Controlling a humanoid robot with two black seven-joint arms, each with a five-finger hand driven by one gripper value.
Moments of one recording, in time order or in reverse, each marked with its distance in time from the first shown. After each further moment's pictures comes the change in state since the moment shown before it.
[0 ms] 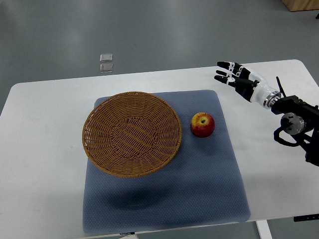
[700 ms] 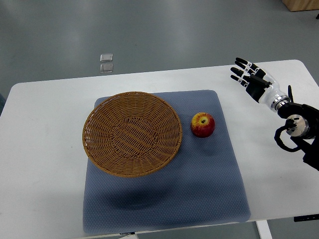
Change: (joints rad) left arm 0.000 0.000 0.000 -0.001 0.000 0.000 0.000; right arm -0.030 0.010 0.004 -0.067 0.334 -0.031 -0.004
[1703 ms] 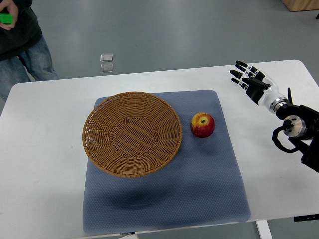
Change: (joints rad) left arm -0.002 0.000 0.001 -0.004 0.000 -0.005 0.000; right arm -0.003 0.011 0.000 -0.001 0.000 -0.053 -0.015
